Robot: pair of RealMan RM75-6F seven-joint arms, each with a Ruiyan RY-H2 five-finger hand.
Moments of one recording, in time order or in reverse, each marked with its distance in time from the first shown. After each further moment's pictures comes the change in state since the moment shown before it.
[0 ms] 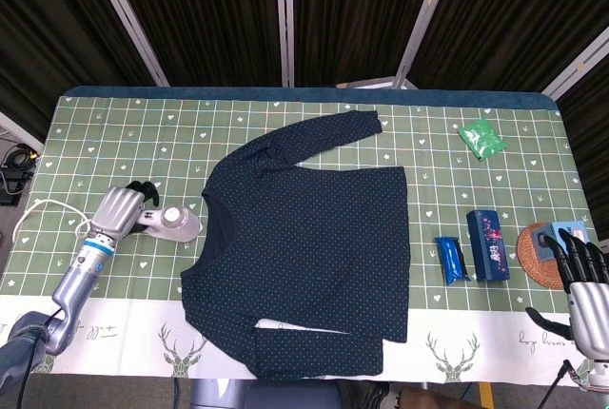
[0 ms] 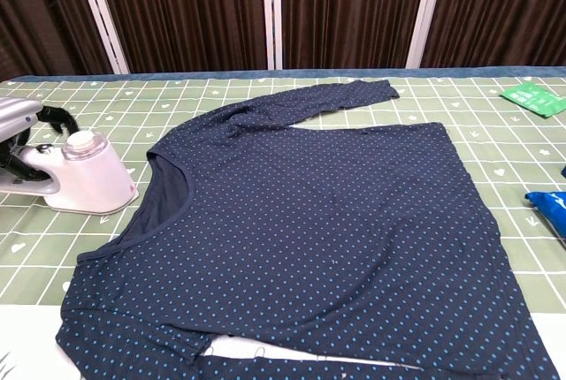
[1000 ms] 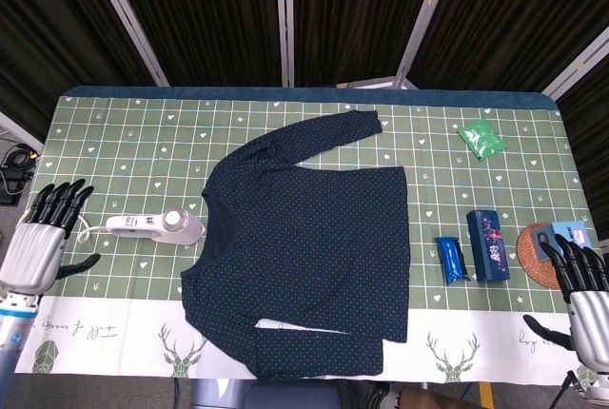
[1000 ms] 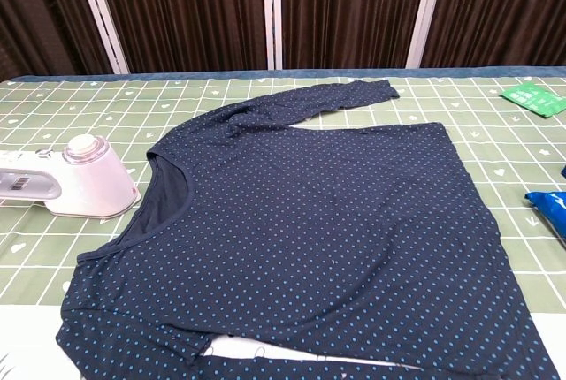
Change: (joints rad) left arm 0.316 0.559 0.036 -0.975 0.000 0.443 0.367; right arm -0.024 0.023 -0.030 -0.011 -0.086 0.052 0.039
